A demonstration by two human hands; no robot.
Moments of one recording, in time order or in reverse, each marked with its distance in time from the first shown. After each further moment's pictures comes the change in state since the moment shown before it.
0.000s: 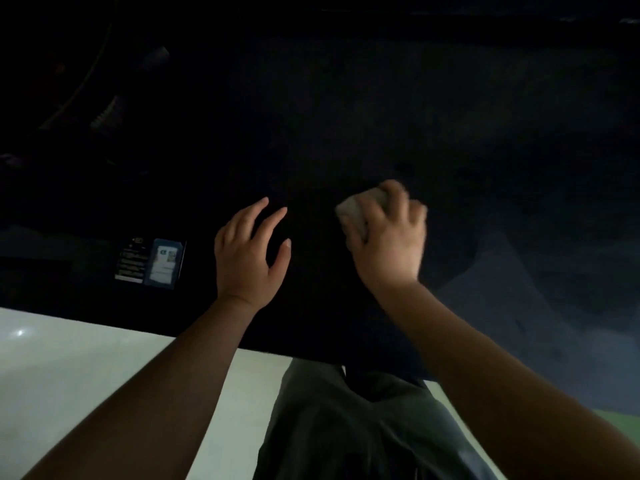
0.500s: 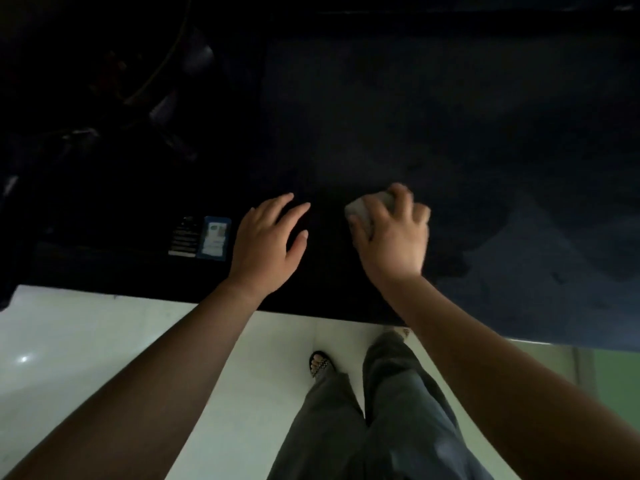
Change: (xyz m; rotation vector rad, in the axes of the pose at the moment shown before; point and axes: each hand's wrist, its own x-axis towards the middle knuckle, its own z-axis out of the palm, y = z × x) left_hand -0.020 -0.035 -0.039 0.003 -0.139 0.175; right_hand -0.051 -0.052 0.010 0.019 -0.043 0.095
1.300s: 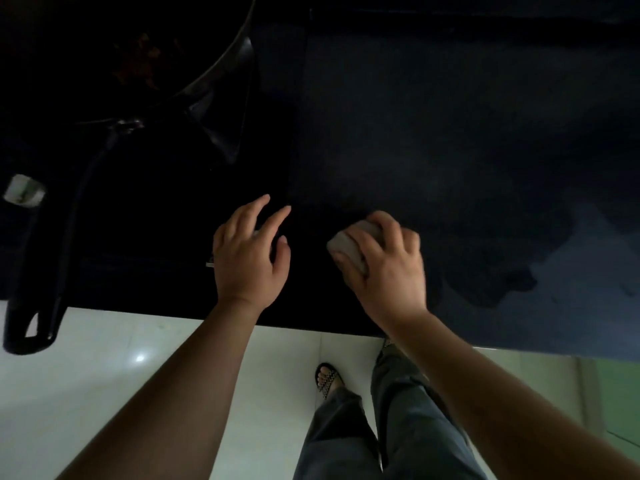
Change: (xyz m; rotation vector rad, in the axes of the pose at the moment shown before) left_hand -0.024 -0.088 -0.003 0.020 0.178 -0.135; right_hand -0.031 -0.069 0.042 -0.012 0.031 -0.238
